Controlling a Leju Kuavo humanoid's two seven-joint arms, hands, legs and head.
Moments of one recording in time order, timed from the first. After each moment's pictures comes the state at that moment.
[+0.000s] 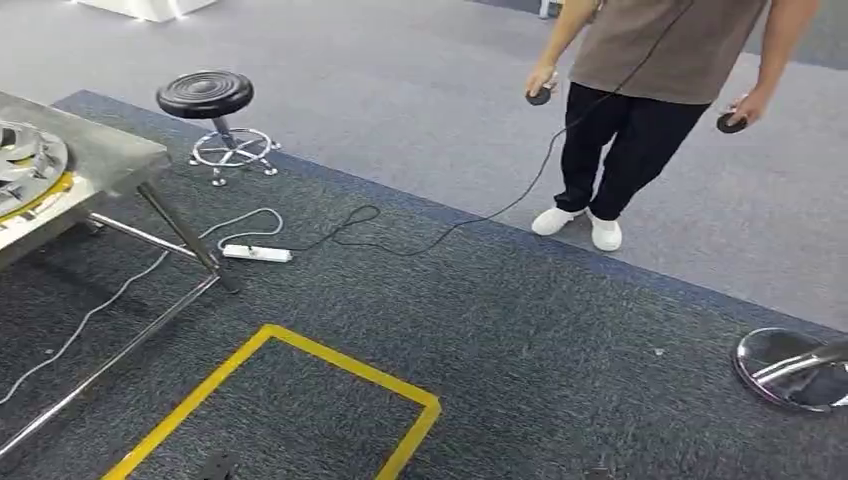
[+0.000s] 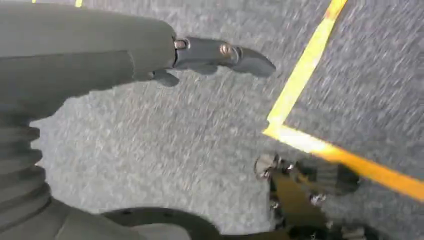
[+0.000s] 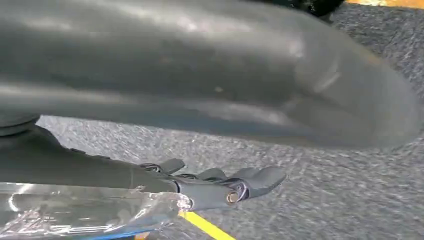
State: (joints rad) left arm -0.12 -0.14 1.31 -0.21 -1.23 0.06 0.01; right arm -0.04 0.14 -0.32 -0.20 0.33 -0.23 0.02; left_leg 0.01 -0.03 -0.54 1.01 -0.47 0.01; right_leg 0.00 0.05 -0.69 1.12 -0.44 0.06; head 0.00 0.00
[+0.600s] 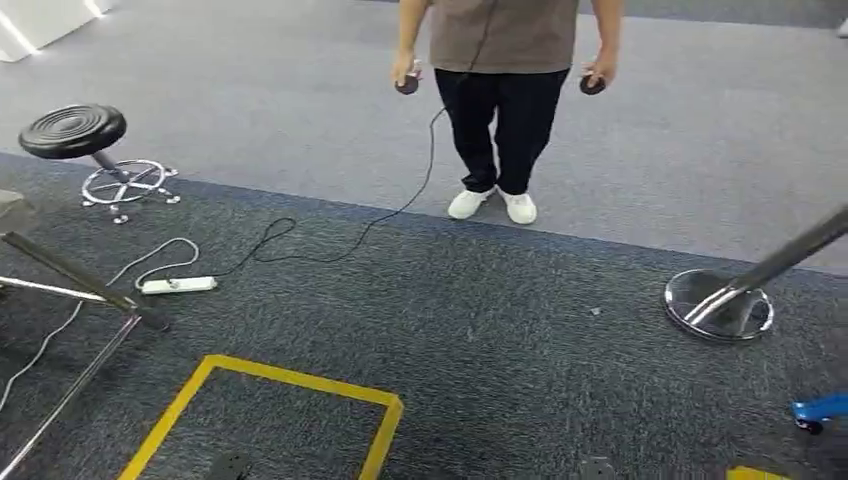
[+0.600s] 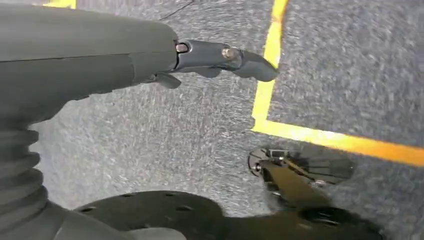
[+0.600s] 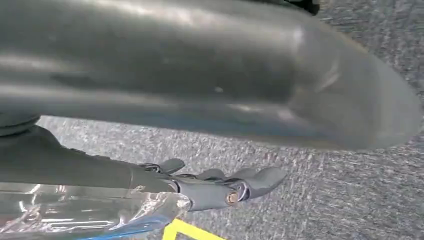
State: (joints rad) left arm -0.12 -0.14 1.30 -0.21 -1.23 0.07 0.02; right arm -0.05 0.16 -0.33 -0.20 0.33 -0.24 -0.01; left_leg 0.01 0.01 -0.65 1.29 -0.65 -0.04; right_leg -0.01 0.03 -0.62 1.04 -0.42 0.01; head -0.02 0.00
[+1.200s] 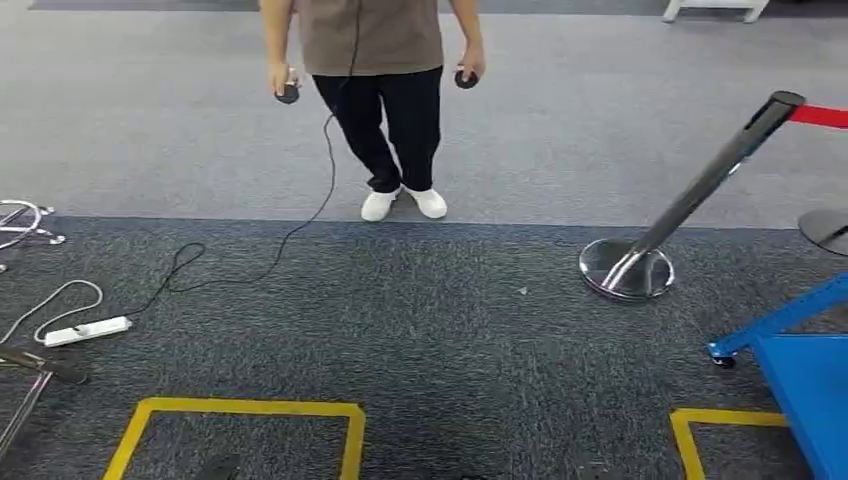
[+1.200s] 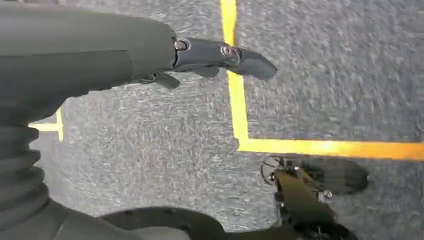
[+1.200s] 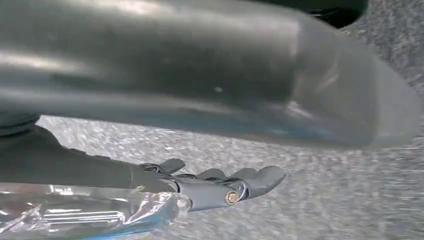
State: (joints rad) left arm -0.12 -0.14 1.29 -0.21 -1.23 0.07 0.02; right arm -0.05 0.16 -0.33 -0.20 0.34 -0.24 0.00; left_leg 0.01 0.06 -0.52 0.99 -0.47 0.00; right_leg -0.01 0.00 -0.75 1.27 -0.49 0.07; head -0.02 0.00
